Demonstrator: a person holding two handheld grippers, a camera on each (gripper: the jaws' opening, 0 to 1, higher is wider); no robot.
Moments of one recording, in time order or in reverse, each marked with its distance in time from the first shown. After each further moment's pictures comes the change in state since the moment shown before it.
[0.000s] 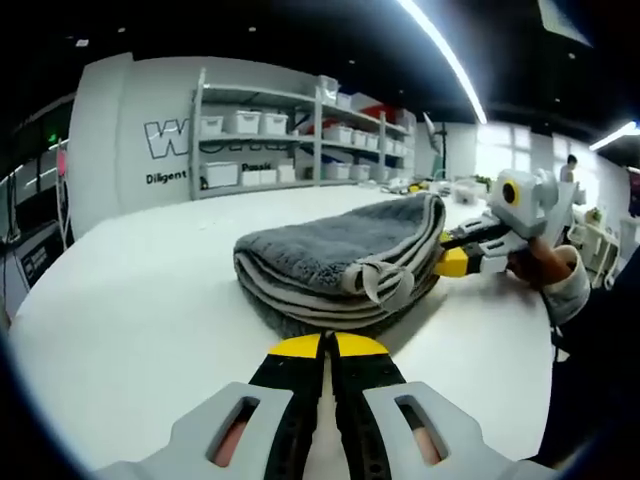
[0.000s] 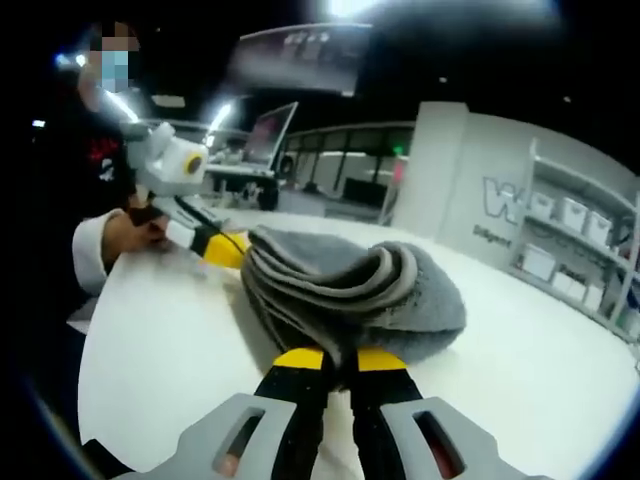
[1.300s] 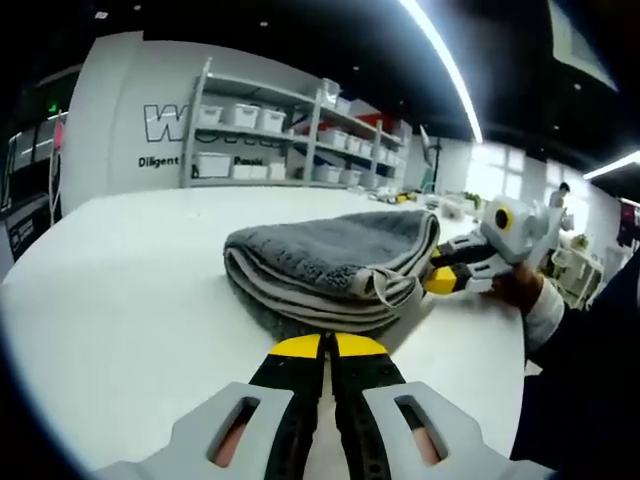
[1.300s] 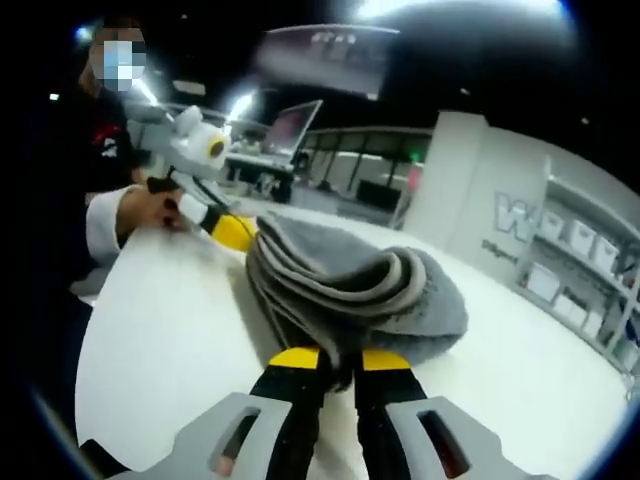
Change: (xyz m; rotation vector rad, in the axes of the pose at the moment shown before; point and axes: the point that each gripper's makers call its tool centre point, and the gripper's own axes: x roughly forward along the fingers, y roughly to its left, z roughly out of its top) left arm -0.007 -0.014 -0.006 -0.084 0.002 -0.068; right arm -0.008 0.015 -0.008 -0.129 -0.004 0.044
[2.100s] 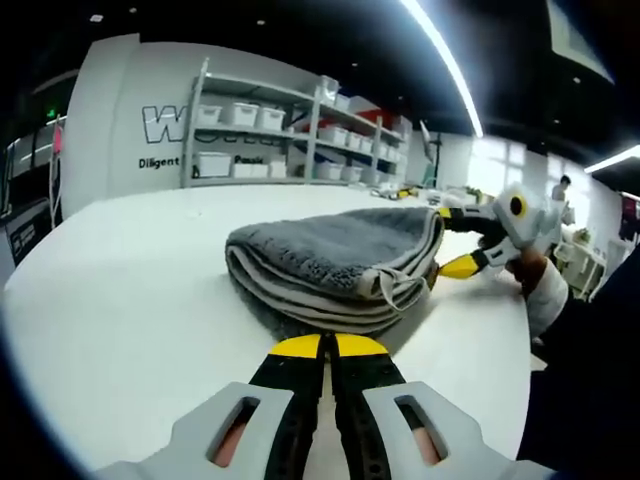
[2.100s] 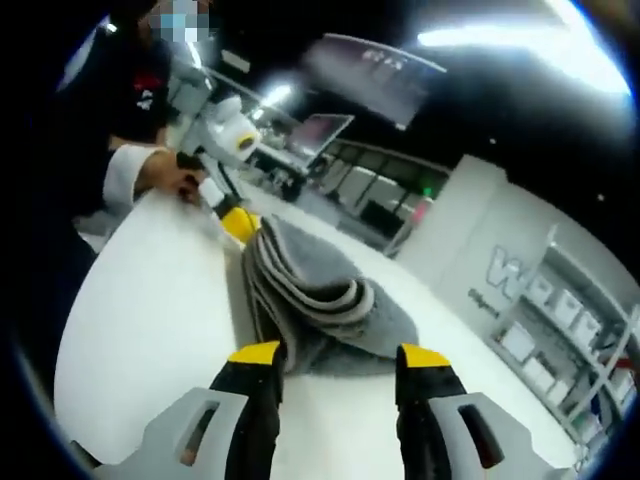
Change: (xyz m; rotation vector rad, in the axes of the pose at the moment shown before) left arm 0.003 0.005 -0.001 0.018 0.008 0.010; right arm -0.030 -0.028 0.014 -0.247 -0.070 -0.031
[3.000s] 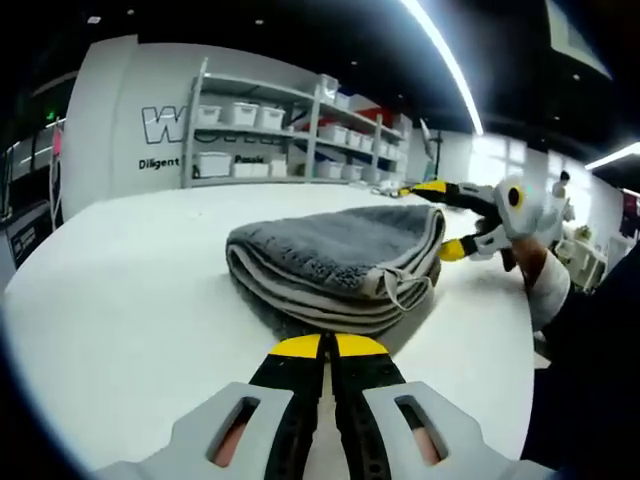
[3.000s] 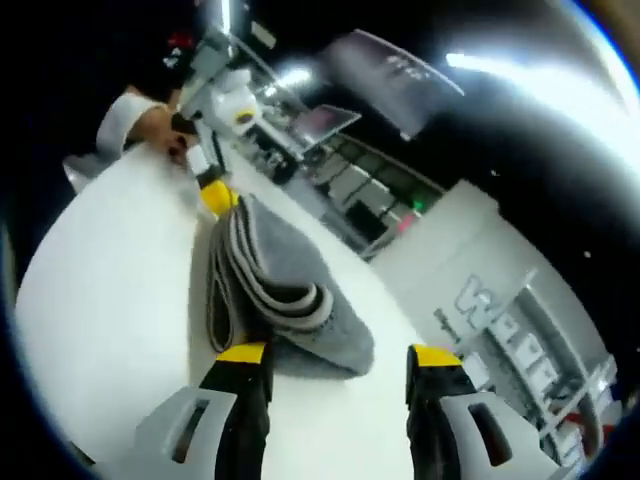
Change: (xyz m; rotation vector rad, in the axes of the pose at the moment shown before) left arm 0.003 0.004 0.001 0.010 0.007 0.007; right arm 0.015 -0.036 -0.002 -0.317 0.070 -0.095
